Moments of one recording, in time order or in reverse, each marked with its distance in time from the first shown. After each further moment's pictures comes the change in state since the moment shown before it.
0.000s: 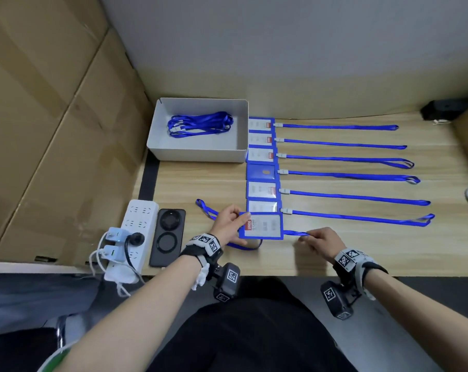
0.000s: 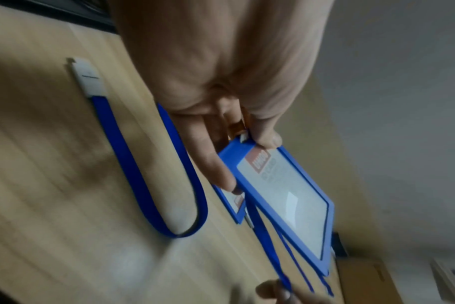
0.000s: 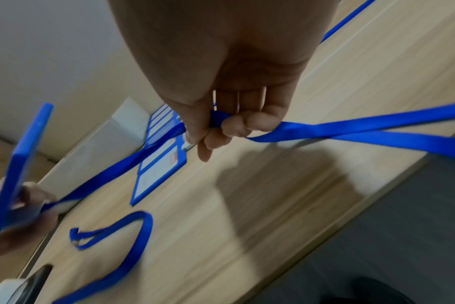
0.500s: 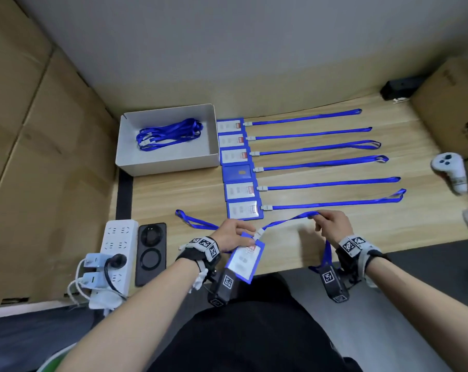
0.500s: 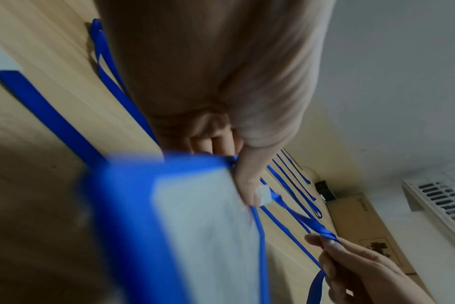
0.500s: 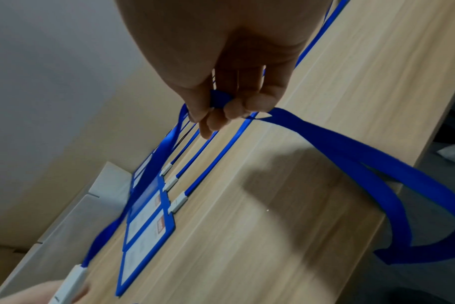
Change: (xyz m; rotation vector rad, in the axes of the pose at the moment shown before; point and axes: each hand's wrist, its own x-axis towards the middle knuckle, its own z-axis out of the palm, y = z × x) left_hand 0.007 0.006 0.031 0.572 -0.362 -0.013; right_hand -0.016 0.014 -0.044 0.185 0.336 0.052
